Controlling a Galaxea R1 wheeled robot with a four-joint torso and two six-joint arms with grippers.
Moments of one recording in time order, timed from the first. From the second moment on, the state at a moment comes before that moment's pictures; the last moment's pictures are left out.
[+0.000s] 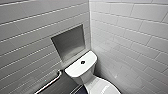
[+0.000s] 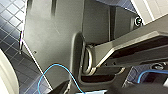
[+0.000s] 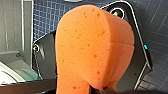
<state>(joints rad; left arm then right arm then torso) 1.37 2.86 -2.34 0.21 0.03 -0.08 -1.51 2.58 -2.25 -0.42 0.35 0.83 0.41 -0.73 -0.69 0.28</state>
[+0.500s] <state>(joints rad) 1.38 2.88 -2.39 0.21 0.05 -0.08 -1.55 2.67 -2.38 -0.47 0.35 0.83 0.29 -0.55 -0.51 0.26</state>
